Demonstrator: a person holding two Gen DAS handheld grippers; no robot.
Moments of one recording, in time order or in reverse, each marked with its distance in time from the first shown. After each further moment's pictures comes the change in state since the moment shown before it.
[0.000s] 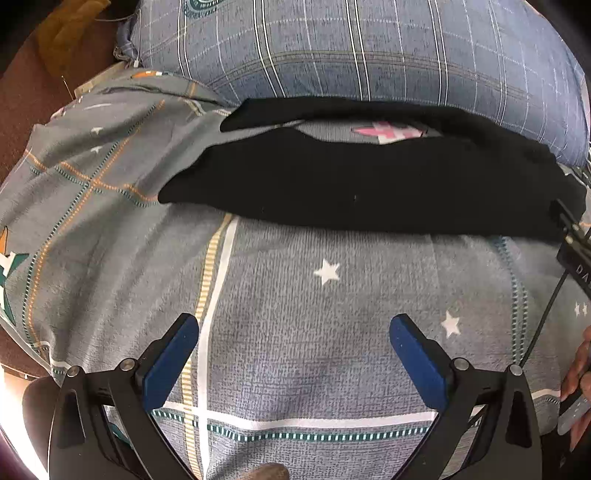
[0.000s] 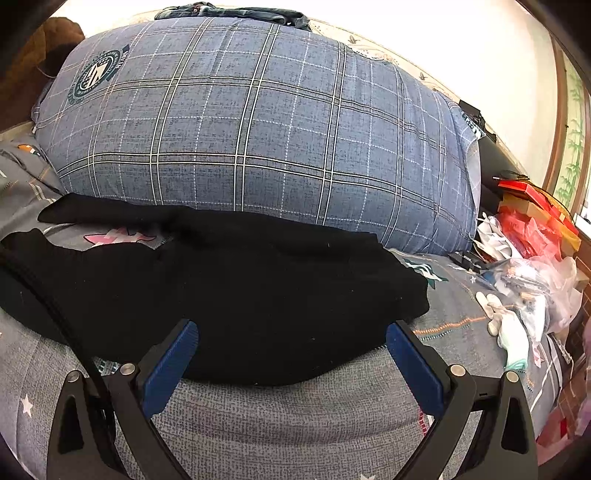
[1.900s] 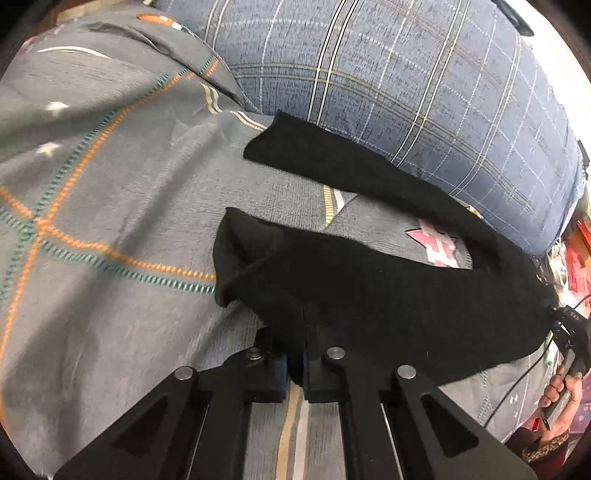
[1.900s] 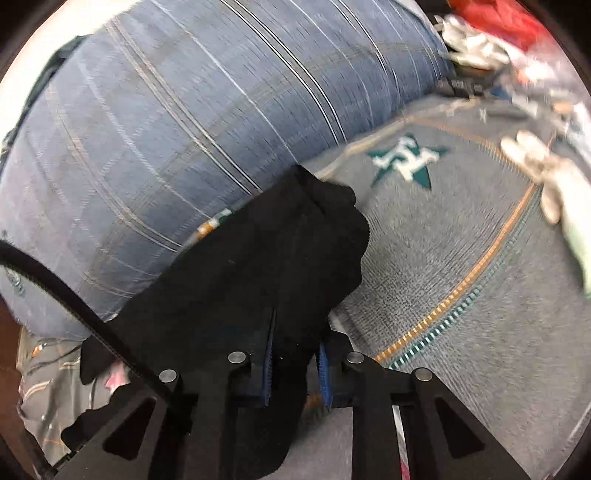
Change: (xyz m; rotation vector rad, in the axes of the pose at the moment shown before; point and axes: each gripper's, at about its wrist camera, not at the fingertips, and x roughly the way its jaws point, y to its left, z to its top) left arm 0.043 0.118 0.091 -0.221 0.044 -0.342; right arm 0.091 -0.159 0.032 0.674 0.336 0.250
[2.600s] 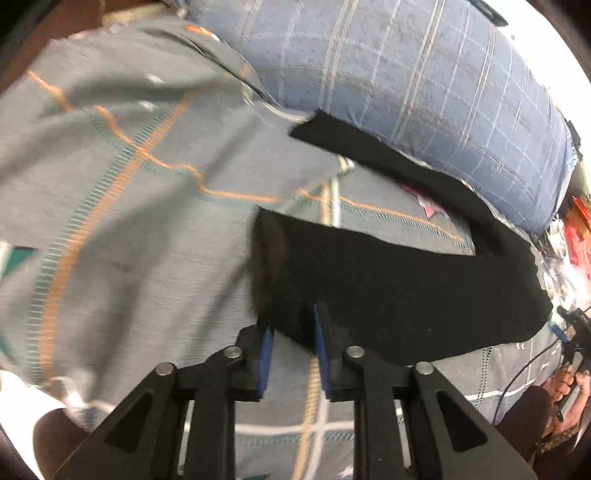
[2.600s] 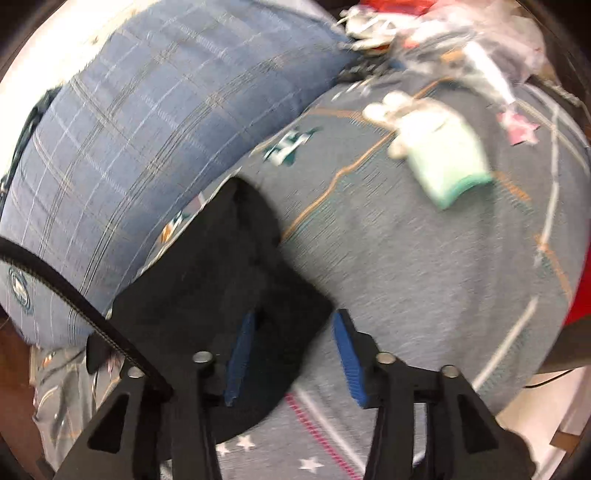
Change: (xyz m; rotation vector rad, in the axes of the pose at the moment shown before) left arm -0.069 0.026 -0.063 0.034 -0.031 0.067; right arm -0.088 -0.097 -0.047 0.168 -0.024 -0.077
